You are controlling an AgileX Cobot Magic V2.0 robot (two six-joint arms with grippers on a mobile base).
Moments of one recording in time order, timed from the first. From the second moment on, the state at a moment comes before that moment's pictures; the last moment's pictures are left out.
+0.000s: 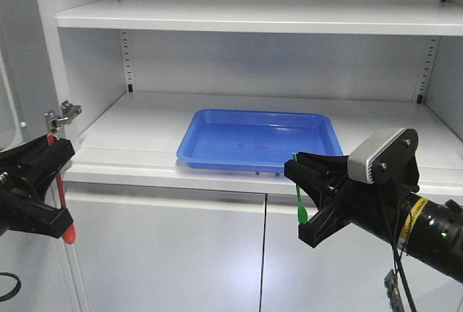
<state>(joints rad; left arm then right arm) -0.21 1.16 -0.65 0.38 -0.67 -0.37 0.20 1.47 -0.88 -0.90 -0.73 0.60</state>
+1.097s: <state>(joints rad) -0.21 1.16 -0.65 0.38 -0.67 -0.37 0.20 1.45 -0.88 -0.95 -0.72 0.60</state>
